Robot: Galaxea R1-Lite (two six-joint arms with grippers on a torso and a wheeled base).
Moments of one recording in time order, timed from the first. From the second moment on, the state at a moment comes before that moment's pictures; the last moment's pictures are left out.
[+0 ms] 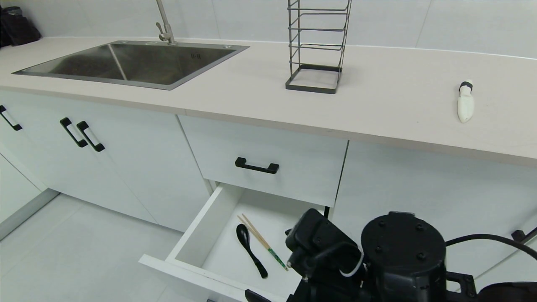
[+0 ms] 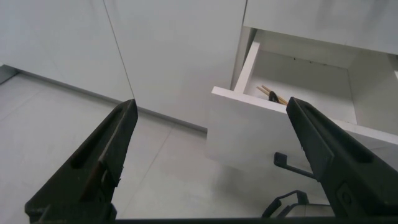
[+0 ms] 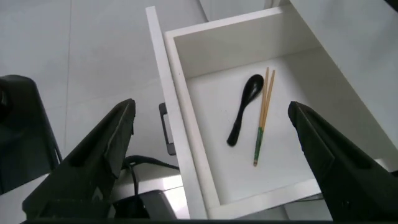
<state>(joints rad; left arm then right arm) 0.00 0.00 0.00 0.00 0.07 -0.05 1.10 1.77 -0.68 -0.81 -0.11 -0.08</state>
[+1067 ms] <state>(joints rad) 0.00 0.00 0.00 0.00 0.07 -0.05 0.74 1.09 -0.14 -0.68 -0.01 -0.09</state>
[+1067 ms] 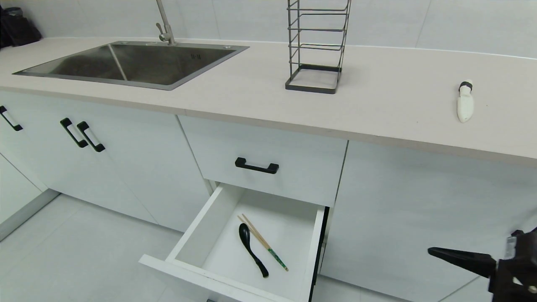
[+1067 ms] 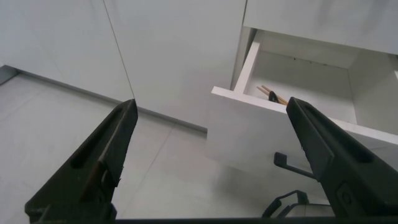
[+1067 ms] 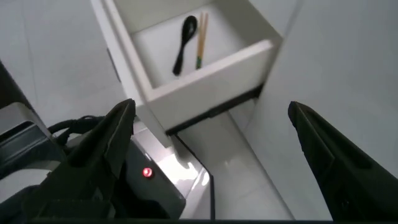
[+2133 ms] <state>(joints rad) 0.00 0.04 -0.09 -0.06 -0.09 -0.03 -0.13 0.11 0.00 -0.12 0.33 -0.16</state>
